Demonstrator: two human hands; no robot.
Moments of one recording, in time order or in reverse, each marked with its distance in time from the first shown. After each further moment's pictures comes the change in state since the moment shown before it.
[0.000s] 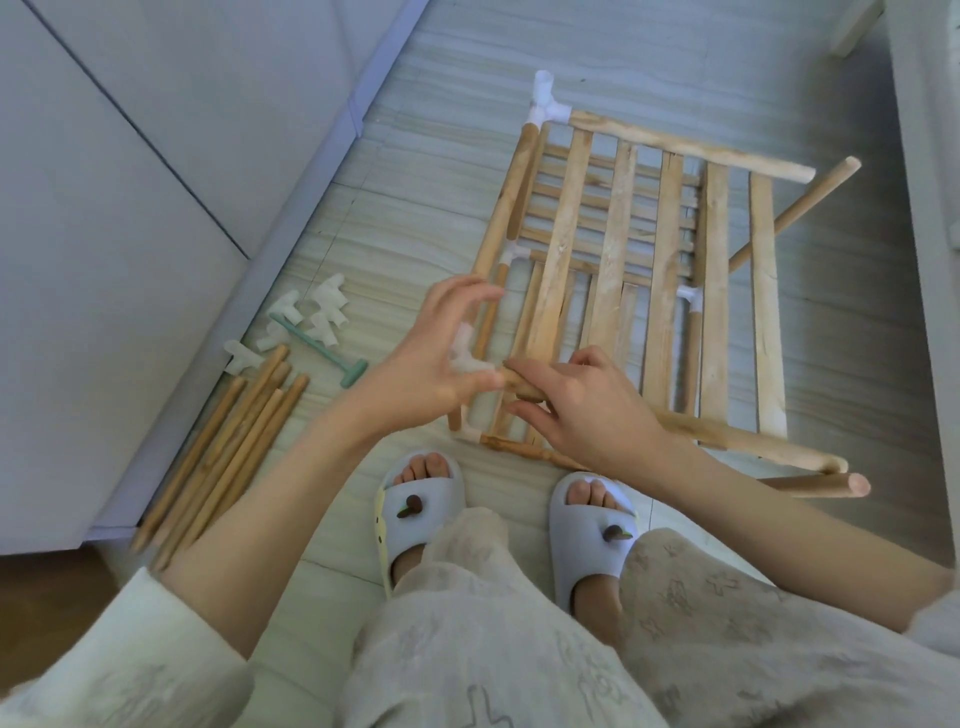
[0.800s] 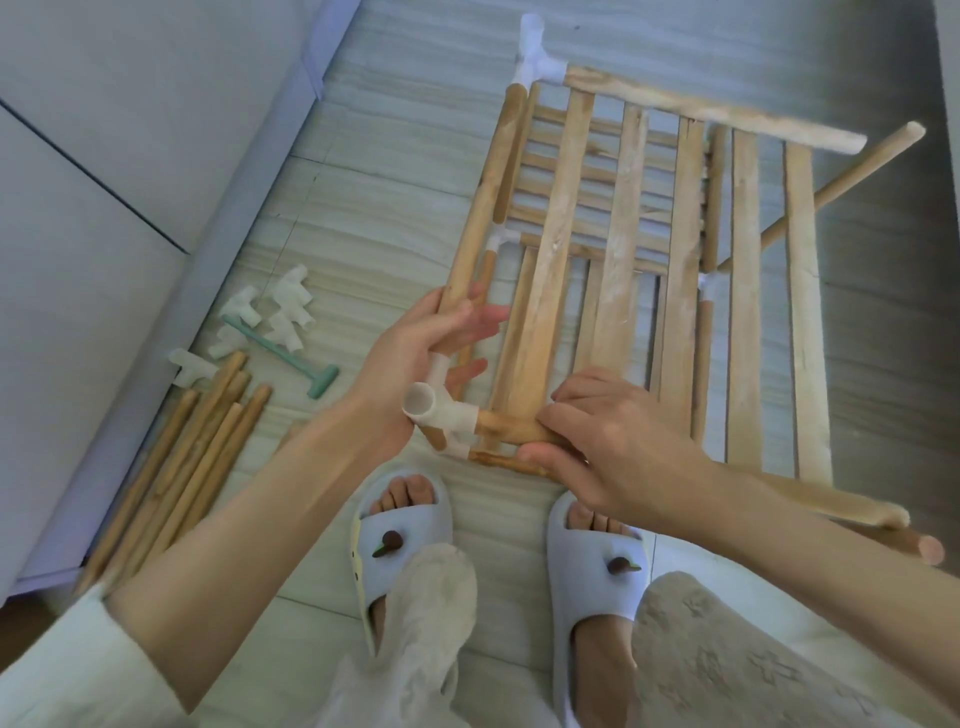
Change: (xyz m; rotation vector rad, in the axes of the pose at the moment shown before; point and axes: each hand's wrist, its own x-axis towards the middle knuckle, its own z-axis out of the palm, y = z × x) left_hand 0.045 -0.004 0.013 -0.920 0.188 -0.522; right_hand -0.004 0.031 0.003 0.108 0.049 -0.124
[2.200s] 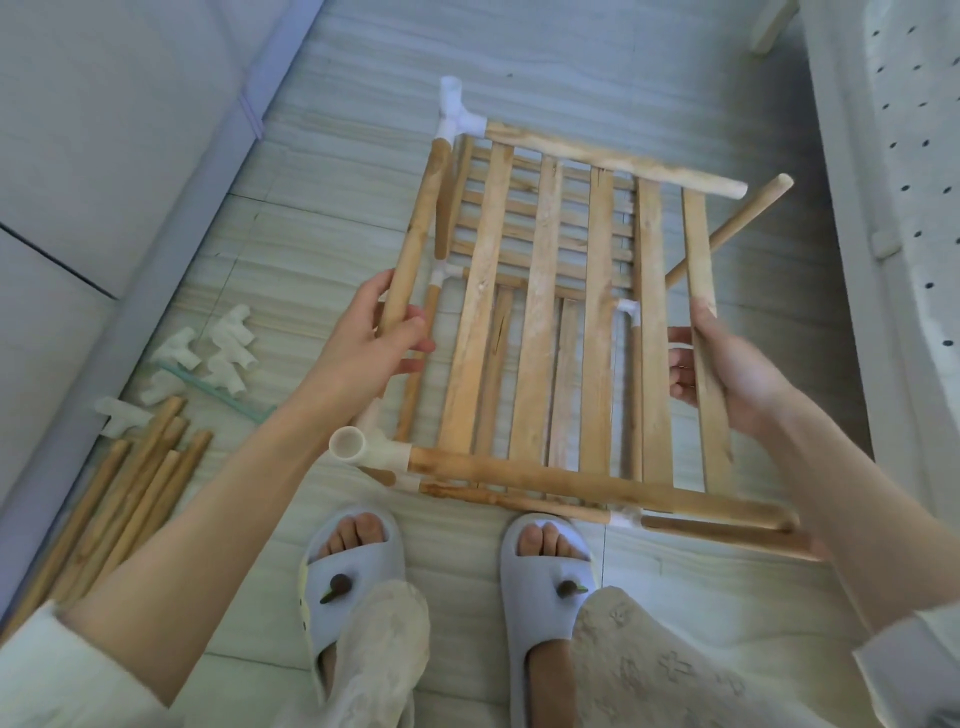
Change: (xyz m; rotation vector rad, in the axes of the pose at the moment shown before) left_hand 0.034 0.018 0.011 0.333 0.088 0.182; right_hand -0.023 0.117 -0.085 1.040 0.134 1.483
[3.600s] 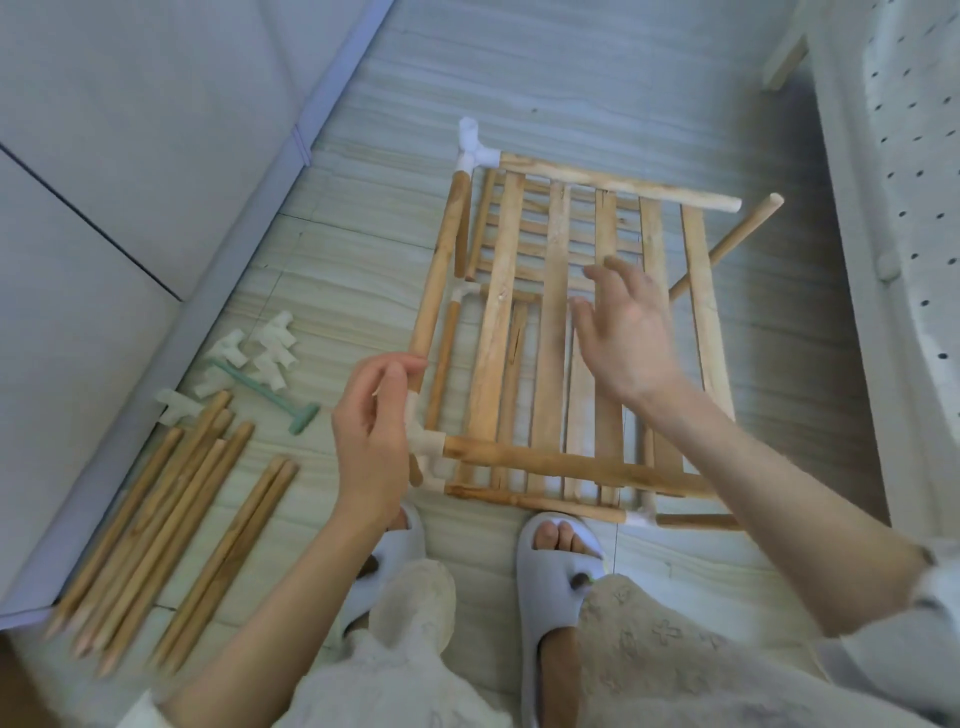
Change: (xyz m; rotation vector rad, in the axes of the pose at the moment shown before) left_hand -0.072 -0.036 0.008 -0.045 0.386 0.380; right_hand -0.030 -0.014 0.096 -0.971 0.366 -0.956
